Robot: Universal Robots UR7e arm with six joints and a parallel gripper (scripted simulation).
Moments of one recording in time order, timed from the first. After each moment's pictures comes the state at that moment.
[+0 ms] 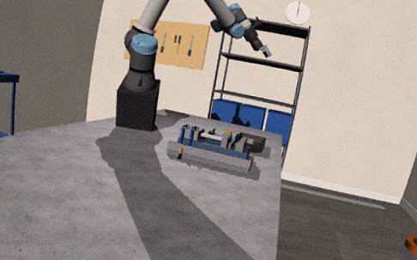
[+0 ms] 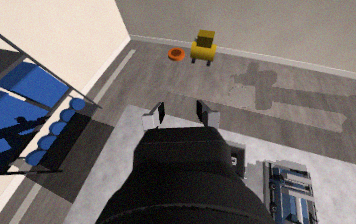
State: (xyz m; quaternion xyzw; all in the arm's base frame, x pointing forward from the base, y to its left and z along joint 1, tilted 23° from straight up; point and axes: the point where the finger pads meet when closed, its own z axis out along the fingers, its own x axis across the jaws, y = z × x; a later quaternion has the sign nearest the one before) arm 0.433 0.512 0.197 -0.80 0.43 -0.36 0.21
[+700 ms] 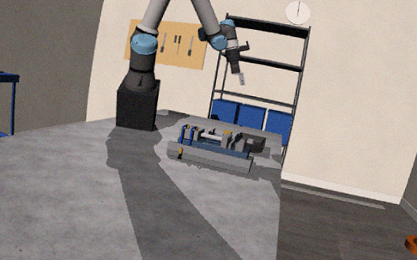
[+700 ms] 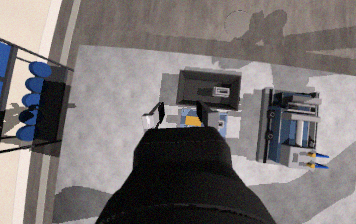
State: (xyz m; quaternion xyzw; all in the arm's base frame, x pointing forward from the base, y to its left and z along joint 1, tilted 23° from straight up) arm 0.383 0.339 0.055 -0.79 0.55 -0.27 0.06
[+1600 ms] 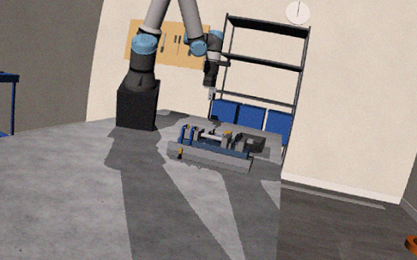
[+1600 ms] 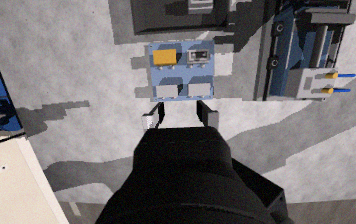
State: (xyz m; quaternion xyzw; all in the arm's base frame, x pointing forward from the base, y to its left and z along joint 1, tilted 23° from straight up) arm 0.287 0.210 -0.027 -0.74 0.64 -0.19 -0.06
